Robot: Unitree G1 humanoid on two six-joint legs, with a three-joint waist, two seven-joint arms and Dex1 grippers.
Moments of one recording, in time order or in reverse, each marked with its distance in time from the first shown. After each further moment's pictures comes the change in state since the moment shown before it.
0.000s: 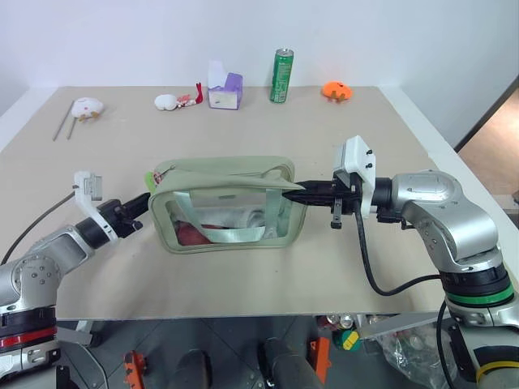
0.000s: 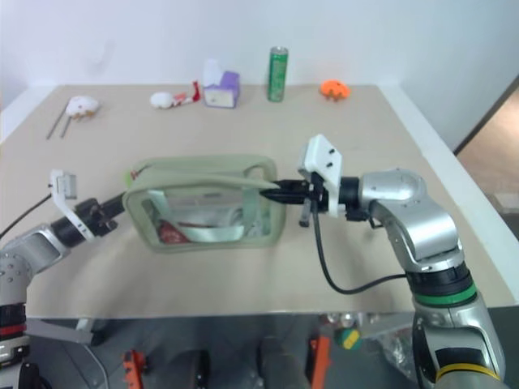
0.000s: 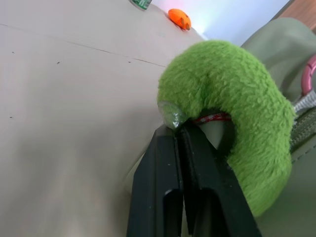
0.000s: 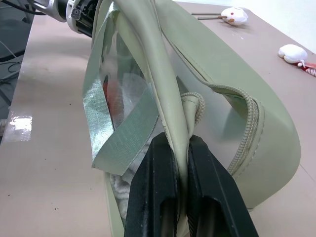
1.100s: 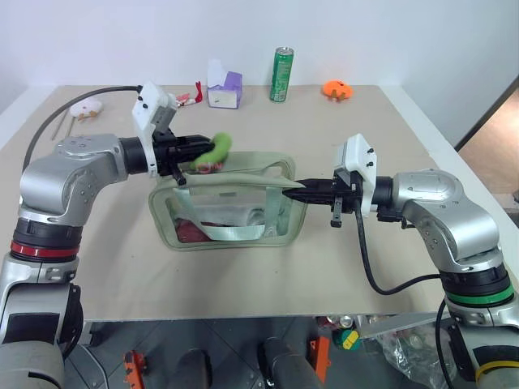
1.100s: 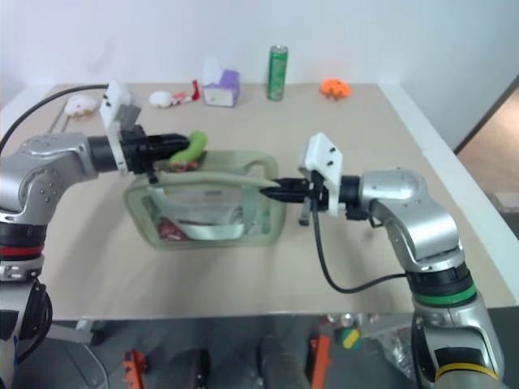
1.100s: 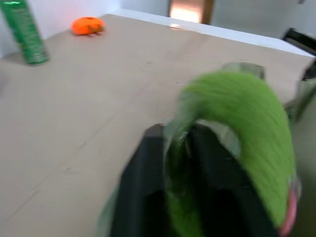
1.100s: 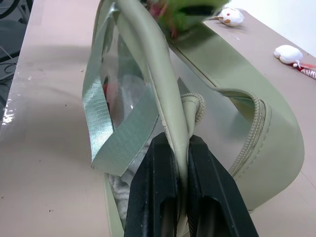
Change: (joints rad) left arm -0.534 0.124 -0.439 0.017 0.327 -0.108 -0.299; right arm 0.005 0.001 -0.007 -0.021 -0.002 0.007 -0.014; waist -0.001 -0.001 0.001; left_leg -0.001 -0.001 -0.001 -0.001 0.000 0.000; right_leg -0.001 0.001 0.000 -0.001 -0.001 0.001
